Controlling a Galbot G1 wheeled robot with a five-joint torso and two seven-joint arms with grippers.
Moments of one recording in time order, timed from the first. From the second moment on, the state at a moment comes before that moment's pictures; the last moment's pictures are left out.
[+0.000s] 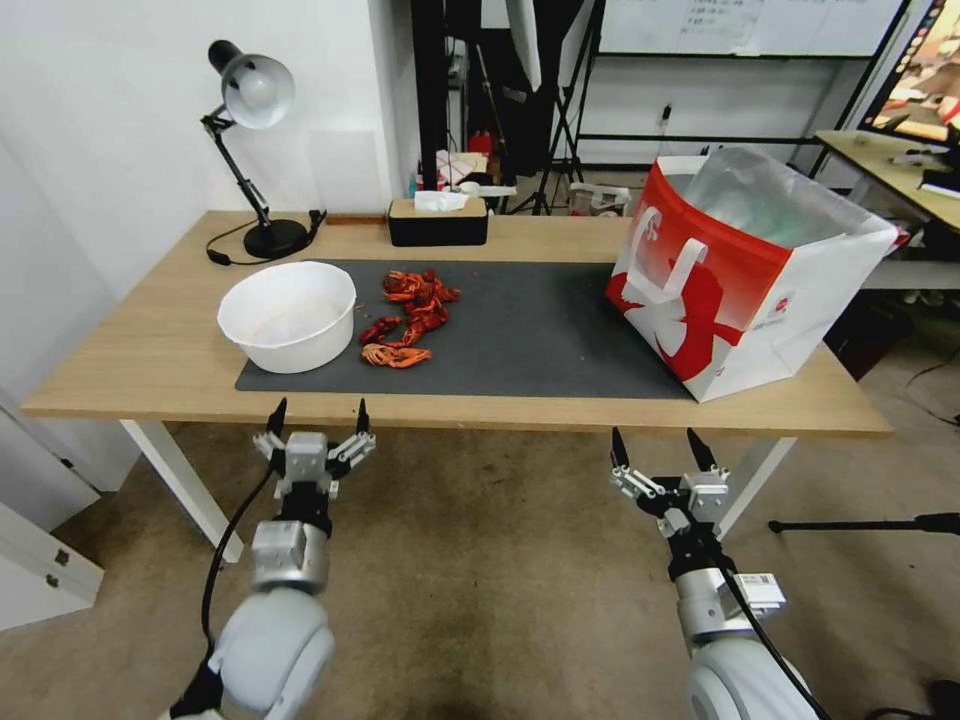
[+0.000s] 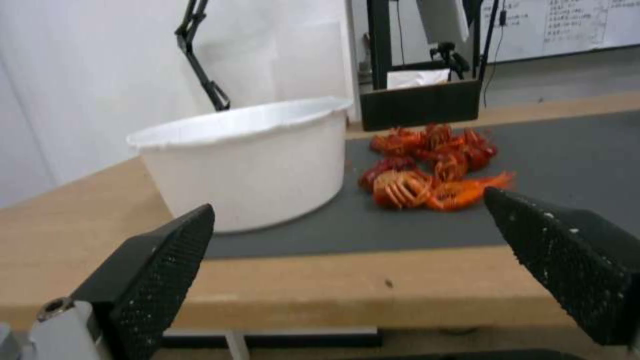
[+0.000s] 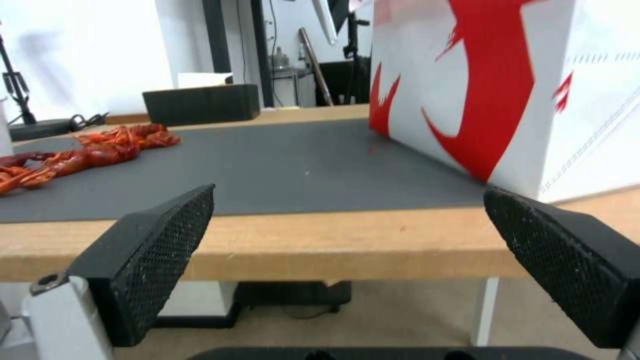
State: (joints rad) left arm 1.51 -1.17 -0.28 -2.06 -0.16 -0.10 -0.47; right arm -1.62 1.28 0.42 2.04 0.26 0.21 0.15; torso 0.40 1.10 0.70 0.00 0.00
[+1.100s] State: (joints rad) left arm 1.56 -1.20 -0.27 -2.04 -0.13 -0.10 -0.47; right arm -1.63 1.29 0.40 2.03 0.26 0.21 0.14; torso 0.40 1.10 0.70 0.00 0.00
